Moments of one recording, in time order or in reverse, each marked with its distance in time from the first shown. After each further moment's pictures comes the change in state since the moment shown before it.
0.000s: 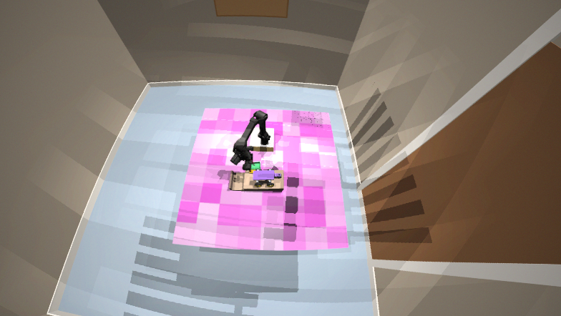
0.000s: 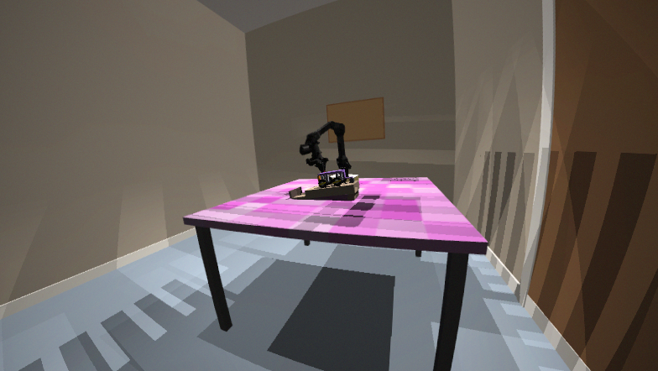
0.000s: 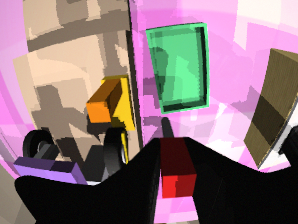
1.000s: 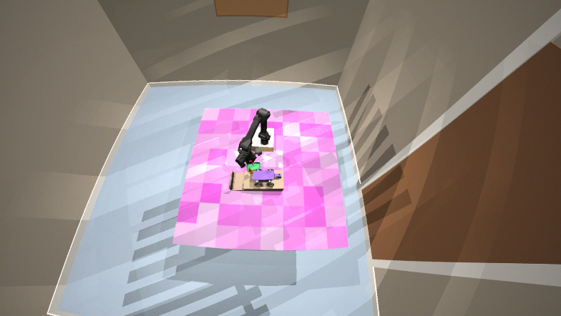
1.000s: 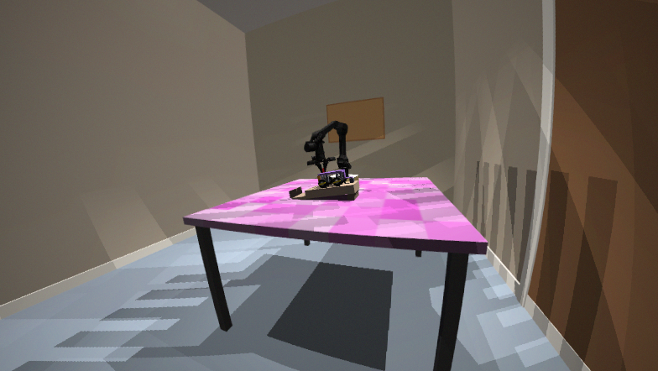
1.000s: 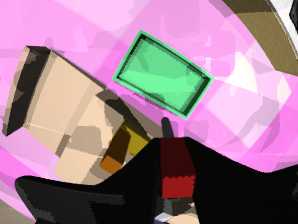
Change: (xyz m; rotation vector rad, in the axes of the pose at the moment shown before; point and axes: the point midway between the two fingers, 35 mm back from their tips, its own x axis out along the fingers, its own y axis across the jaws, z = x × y) arm 0.001 -0.001 -0.004 0.853 -0.162 0.086
